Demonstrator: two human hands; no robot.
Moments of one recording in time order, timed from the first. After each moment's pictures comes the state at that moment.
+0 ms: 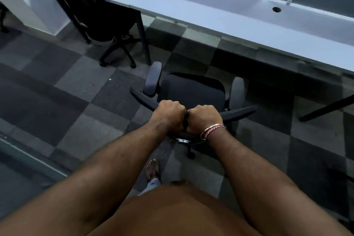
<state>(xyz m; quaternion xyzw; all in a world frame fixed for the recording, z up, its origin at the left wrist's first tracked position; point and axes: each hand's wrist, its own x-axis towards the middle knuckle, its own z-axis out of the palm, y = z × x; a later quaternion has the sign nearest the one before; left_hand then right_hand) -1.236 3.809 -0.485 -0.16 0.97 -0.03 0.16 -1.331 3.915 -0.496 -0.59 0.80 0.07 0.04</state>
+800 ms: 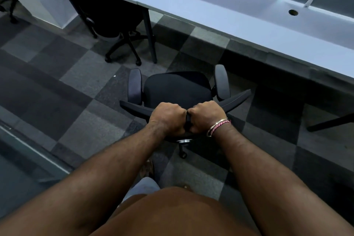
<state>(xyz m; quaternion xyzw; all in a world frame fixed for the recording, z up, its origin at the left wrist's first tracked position) -1.248 3.782 -0.504 -0.18 0.98 -0.02 0.10 -1.380 3.875 -0.502 -0.69 0.72 0.09 0.03</state>
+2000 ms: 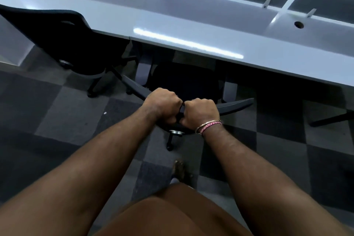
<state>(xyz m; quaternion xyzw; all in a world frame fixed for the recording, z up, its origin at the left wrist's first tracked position) -1.355 3.346 -0.507 0.02 0.99 -0.07 0.12 -1.418 3.489 -0.511 -0.47 0.88 0.06 0.03</state>
